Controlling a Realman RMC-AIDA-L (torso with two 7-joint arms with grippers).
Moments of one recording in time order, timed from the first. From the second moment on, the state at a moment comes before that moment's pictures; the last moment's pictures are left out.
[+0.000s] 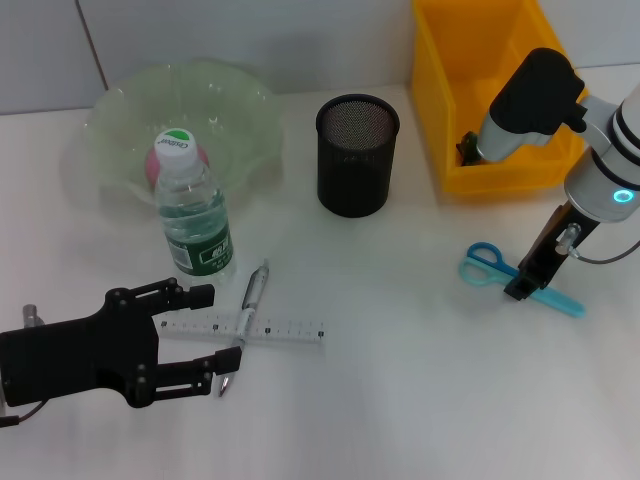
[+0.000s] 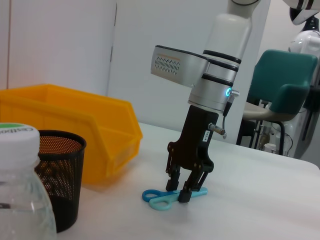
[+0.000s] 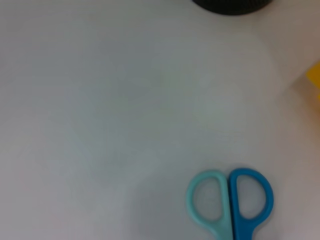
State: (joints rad) left arm -0.33 -2.07 0.99 0.74 1.77 1.63 -1.24; right arm 0.85 2.06 -1.08 -0.81 -2.91 -1.42 2.25
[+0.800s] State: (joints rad) left arm -0.33 -2.07 0.98 0.74 1.77 1.63 -1.24; right arm 0.85 2.07 -1.09 -0.84 -2.90 -1.45 2.24
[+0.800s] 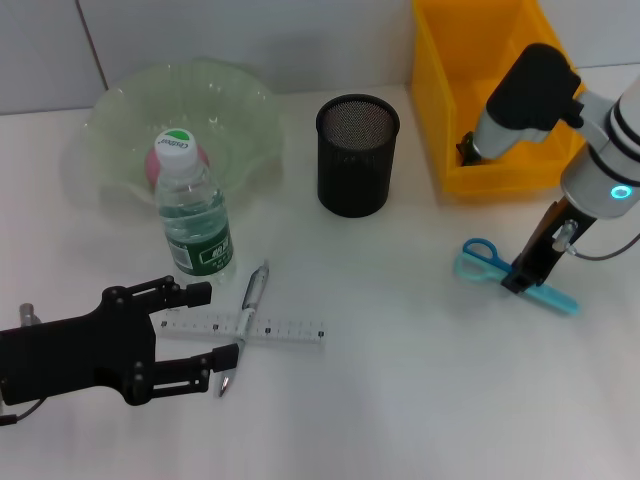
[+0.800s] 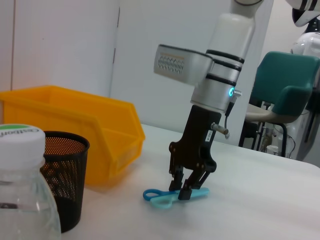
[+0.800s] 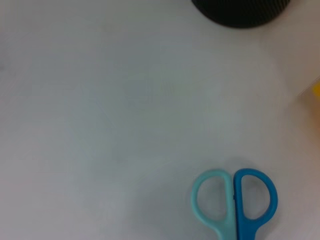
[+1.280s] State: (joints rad) left arm -0.33 -2.06 0.98 0.74 1.77 1.63 -1.25; right arm 0.70 2.07 -1.06 -1.29 -2.64 -1.66 2.22
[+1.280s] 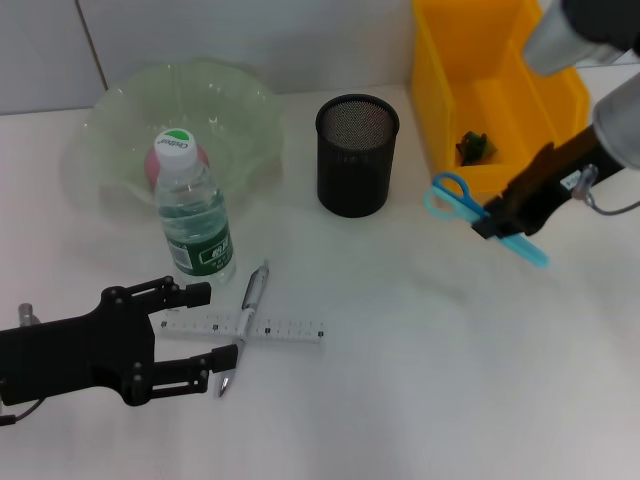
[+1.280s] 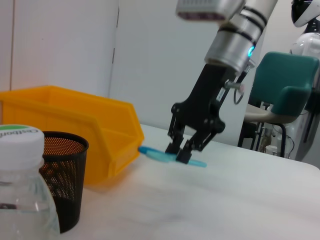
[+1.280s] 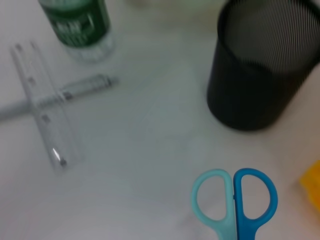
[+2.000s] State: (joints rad) left arm -0.33 -2.06 0.98 0.75 1.77 1.63 -1.26; right arm 0.59 2.07 -0.85 -1.03 -1.90 -1.29 1.72
